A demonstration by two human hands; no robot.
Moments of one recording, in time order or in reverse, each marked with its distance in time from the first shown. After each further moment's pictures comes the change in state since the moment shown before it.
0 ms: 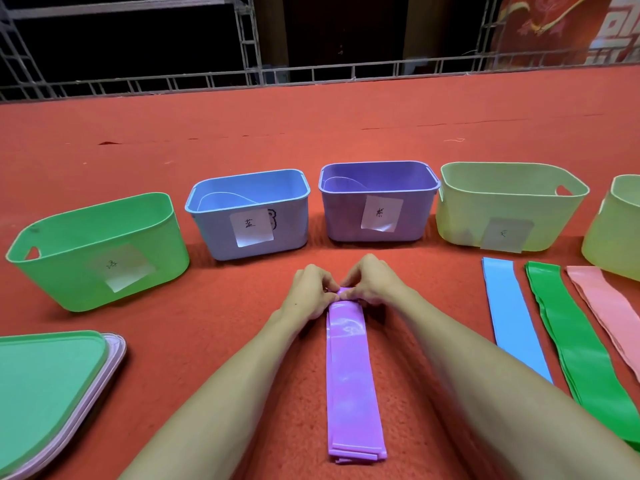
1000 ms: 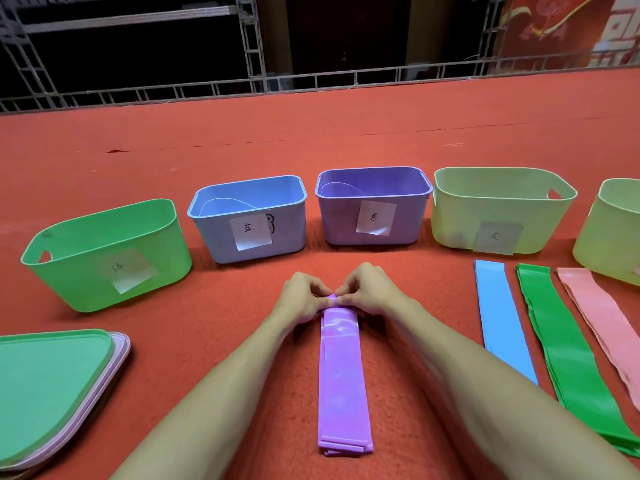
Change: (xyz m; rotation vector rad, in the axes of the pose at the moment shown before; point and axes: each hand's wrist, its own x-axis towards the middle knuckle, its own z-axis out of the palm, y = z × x) left_hand -0.010 -0.004 -0.003 -0.176 -0.060 -0.116; right_hand -0.015 0.010 0.000 0.054 0.013 -0.124
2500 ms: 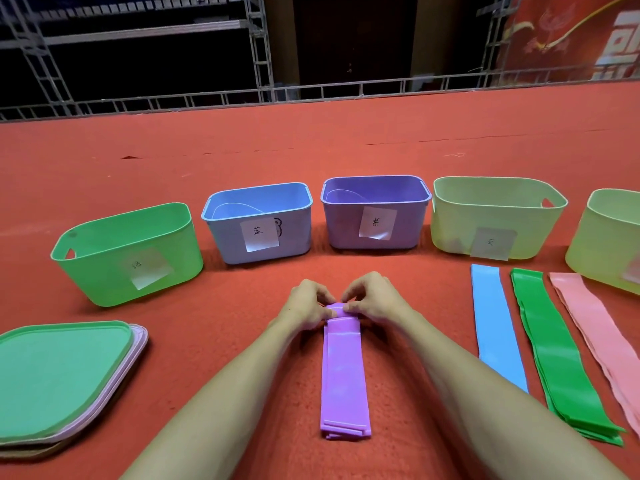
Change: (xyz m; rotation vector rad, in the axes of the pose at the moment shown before) left_hand -0.025 0.012 -0.002 0.099 -0.057 -0.032; right_hand -0.032 -0.011 -0.003 0.038 0.017 -0.002
